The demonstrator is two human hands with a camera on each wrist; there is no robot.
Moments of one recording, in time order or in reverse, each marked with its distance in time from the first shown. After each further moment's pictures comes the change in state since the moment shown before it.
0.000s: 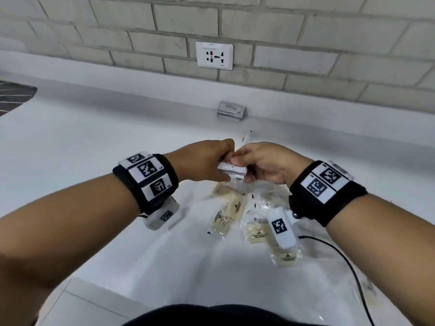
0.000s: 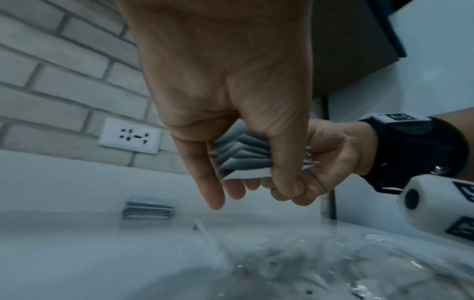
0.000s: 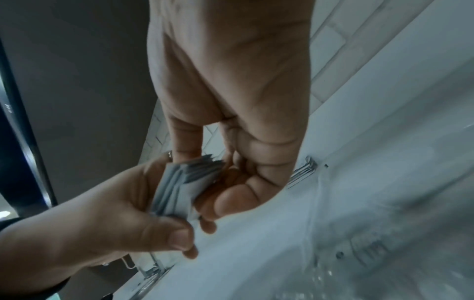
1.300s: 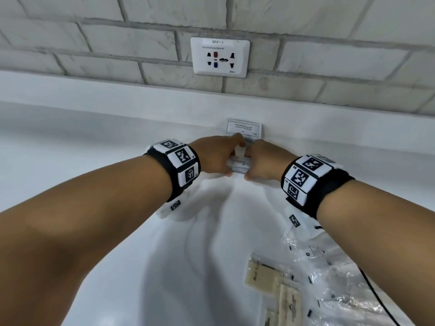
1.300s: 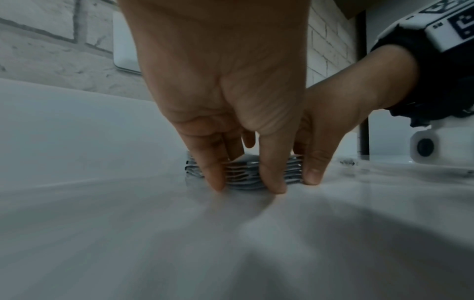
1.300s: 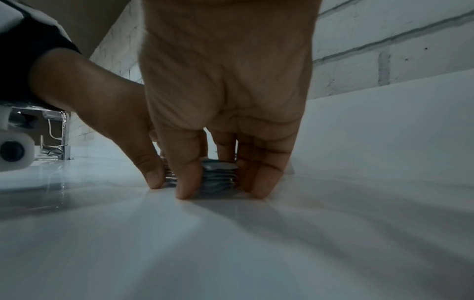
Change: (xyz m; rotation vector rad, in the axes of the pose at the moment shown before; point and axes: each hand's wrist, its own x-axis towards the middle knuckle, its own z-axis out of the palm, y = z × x) left_hand 0.181 -0.167 -0.005 0.092 -0.231 0.026; right_hand 0.204 -0.036 -0.040 -1.280 0.290 0.027
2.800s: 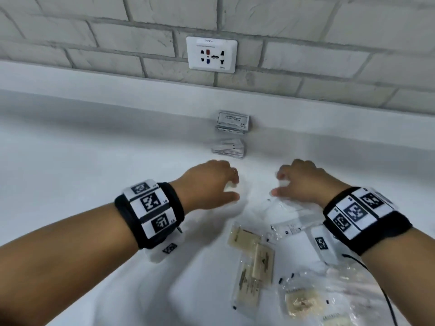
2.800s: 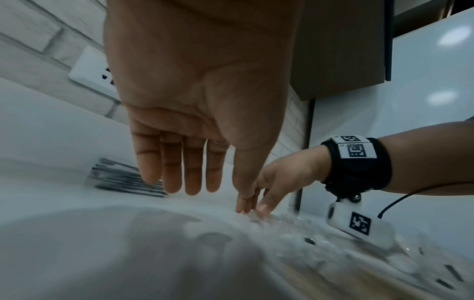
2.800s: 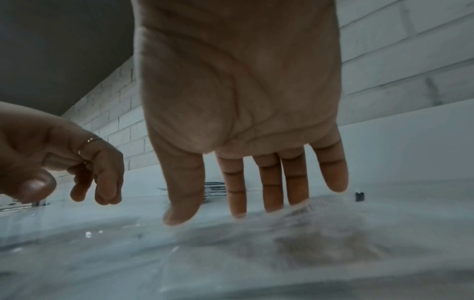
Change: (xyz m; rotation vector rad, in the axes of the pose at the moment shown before) left_hand -0.099 0.072 0.044 0.042 0.123 -0.002; right_hand -0.120 0.061 0.018 -0.054 -0.070 0.214
